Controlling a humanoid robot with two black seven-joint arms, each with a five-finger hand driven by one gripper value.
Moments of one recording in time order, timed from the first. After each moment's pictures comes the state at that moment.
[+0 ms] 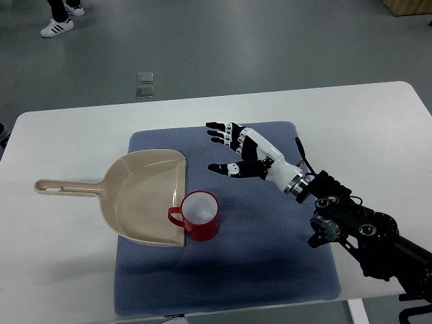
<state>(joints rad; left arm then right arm) 0.00 0.00 -0.06 -0.13 0.08 -0.03 0.10 0.55 -0.06 0.73 0.83 -0.93 0.22 0.61</state>
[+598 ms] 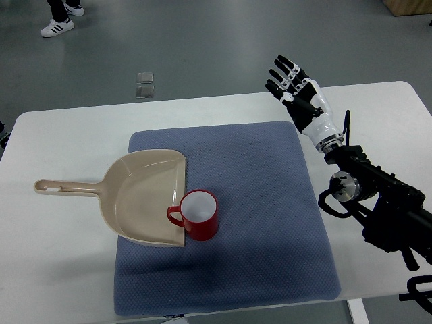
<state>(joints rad) 0.00 0.00 -0.06 -0.13 0.08 -0.03 0.10 0.67 -0.12 0.75 0.74 -0.24 0.20 0.61</state>
